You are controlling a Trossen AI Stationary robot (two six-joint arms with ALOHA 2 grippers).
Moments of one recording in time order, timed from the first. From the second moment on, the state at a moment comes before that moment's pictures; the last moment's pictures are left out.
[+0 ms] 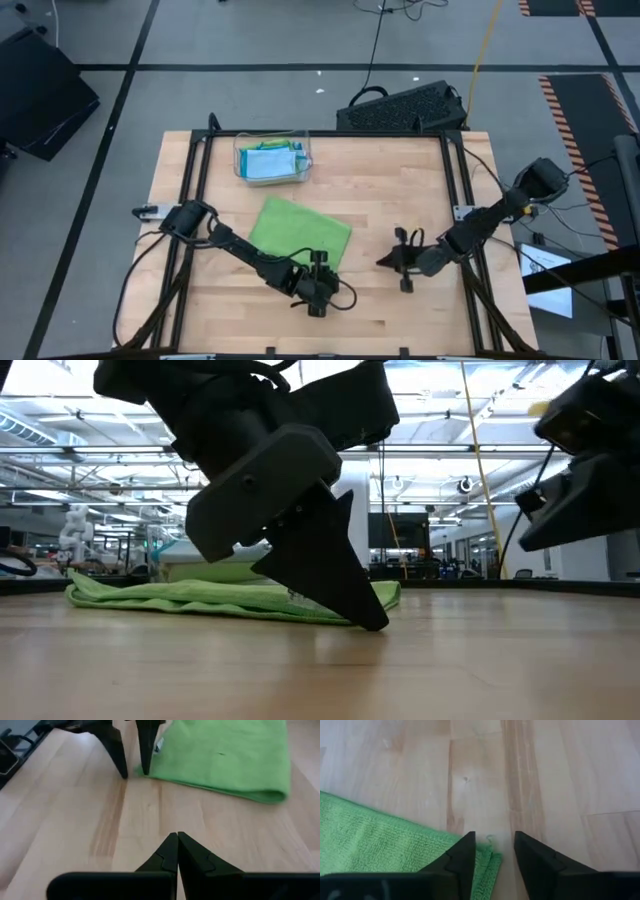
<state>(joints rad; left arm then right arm) -0.43 2.16 1.35 -0.19 -0.35 -0.24 0.61 1.34 0.27 0.44 0.45 0.41</state>
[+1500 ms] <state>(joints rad) -0.49 2.01 1.33 -0.25 -0.50 -0.35 0.50 1.96 0.75 0.67 0.42 0.02</state>
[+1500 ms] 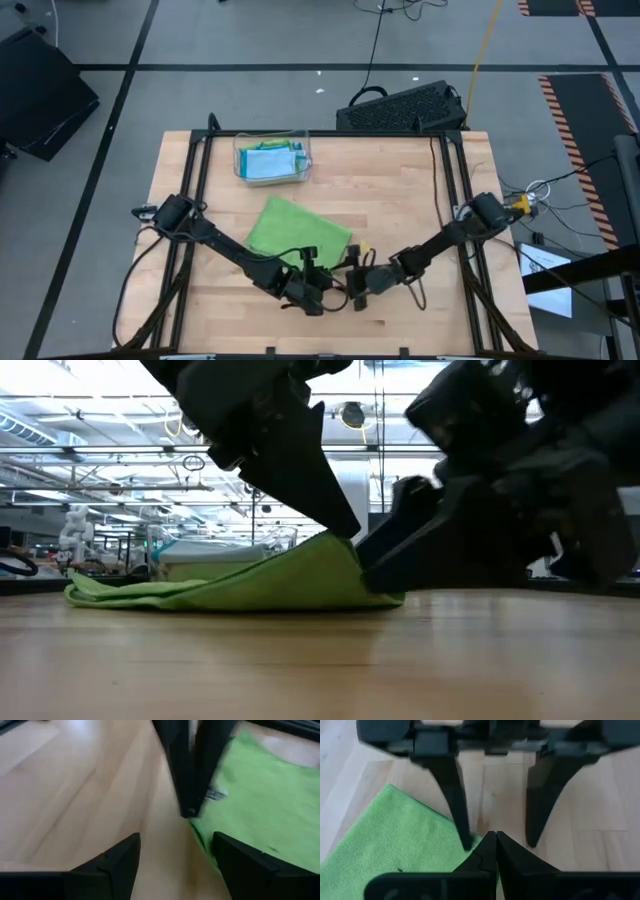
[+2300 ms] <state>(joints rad) -0.55 2.01 1.33 -0.31 -0.59 -0.40 0.45 2.06 0.81 0.73 0.44 -0.02</state>
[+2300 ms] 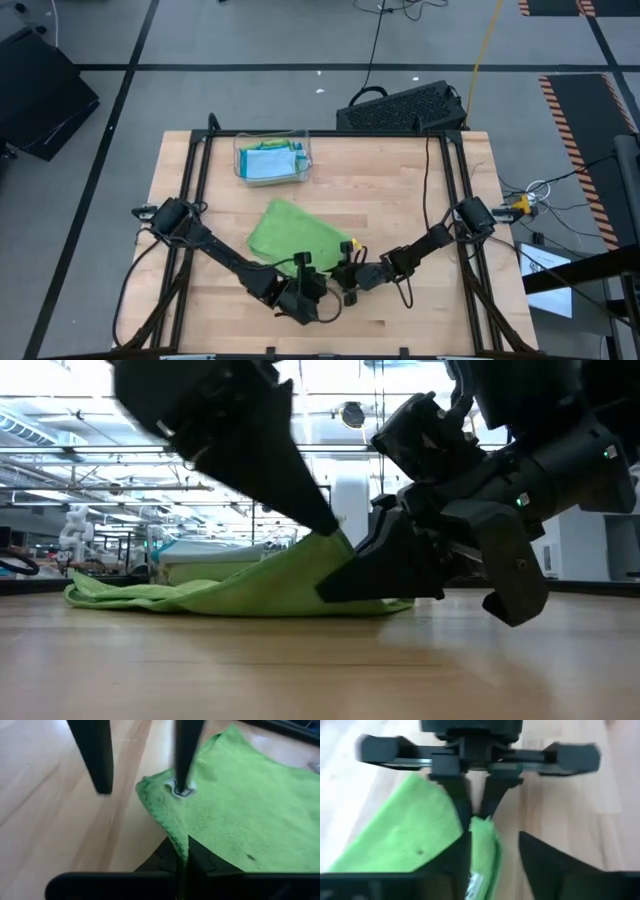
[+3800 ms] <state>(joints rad) -0.74 2.01 1.33 -0.43 -0.93 -0.50 0.57 1.72 0.72 0.27 0.52 -0.25</state>
